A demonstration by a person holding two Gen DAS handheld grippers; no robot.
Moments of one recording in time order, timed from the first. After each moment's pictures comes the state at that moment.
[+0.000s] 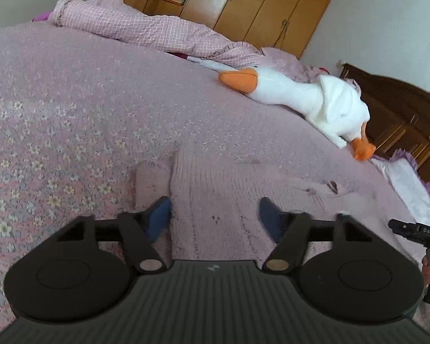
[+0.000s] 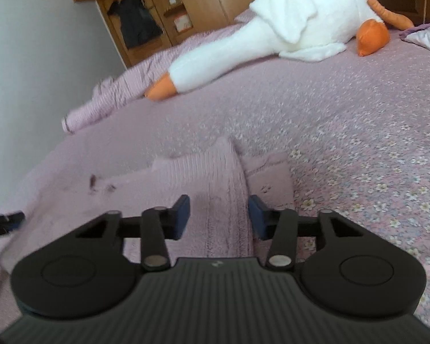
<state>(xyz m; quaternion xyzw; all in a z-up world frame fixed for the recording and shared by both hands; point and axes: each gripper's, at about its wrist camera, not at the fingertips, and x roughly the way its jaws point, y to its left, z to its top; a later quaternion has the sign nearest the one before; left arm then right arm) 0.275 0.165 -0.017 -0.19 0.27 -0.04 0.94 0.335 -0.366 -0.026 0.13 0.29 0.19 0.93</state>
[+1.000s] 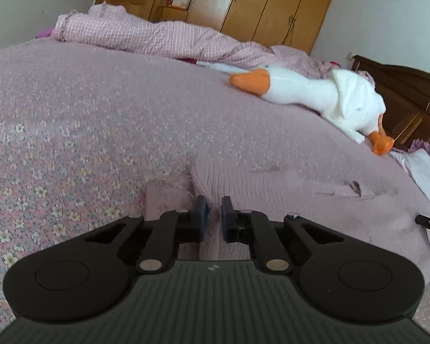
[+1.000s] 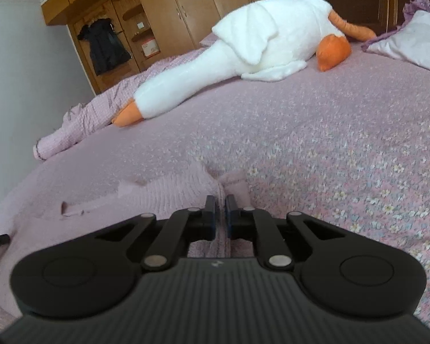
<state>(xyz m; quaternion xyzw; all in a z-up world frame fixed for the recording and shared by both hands) 0.301 0.165 -0.022 -0.15 0.28 -0.01 0.95 0.329 -0.384 -0.029 0.16 0.26 0.11 0.95</state>
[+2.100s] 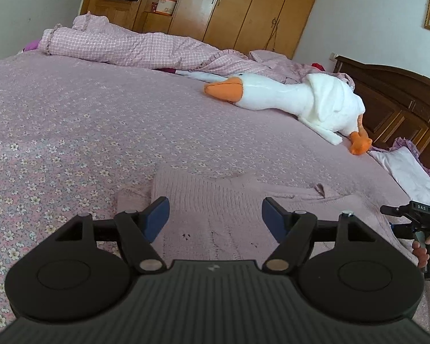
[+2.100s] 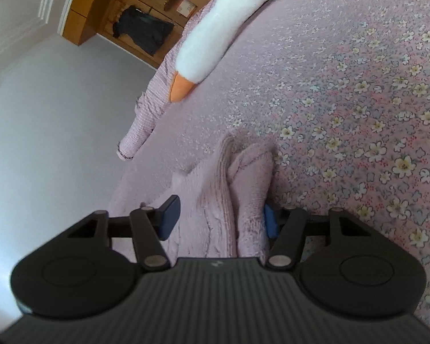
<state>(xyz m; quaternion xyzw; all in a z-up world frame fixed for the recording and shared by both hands) 0.266 0.132 0.023 -0.15 0.26 -0.04 0.95 0.406 -0.437 -0.061 0.36 0.36 0.30 0.81</state>
